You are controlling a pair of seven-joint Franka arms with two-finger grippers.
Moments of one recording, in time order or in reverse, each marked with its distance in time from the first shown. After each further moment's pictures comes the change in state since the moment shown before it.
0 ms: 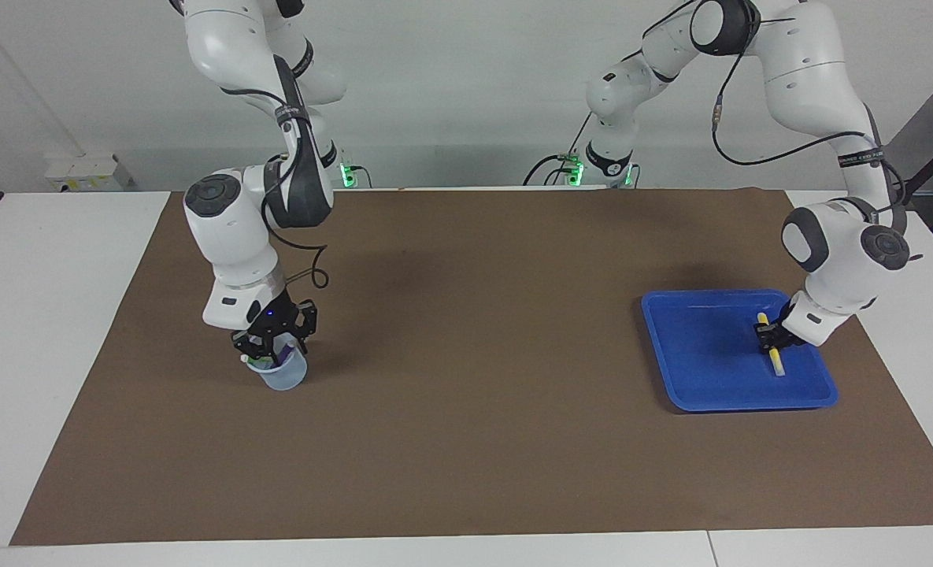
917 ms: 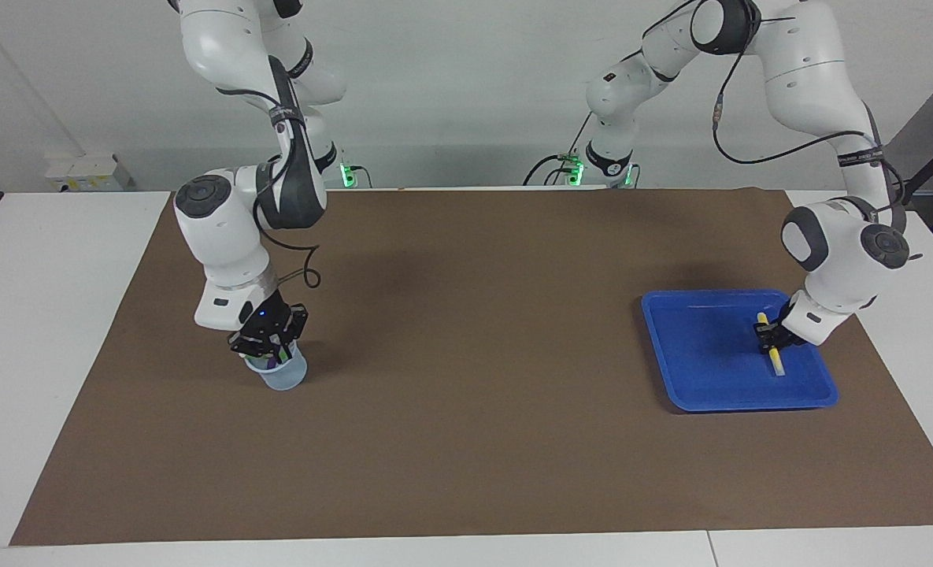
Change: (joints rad) left arm 0.005 0.000 -0.012 -0.004 0.000 0.004 0.000; right arm -0.017 -0.001 0.001 0.000 0.000 -0.017 -0.036
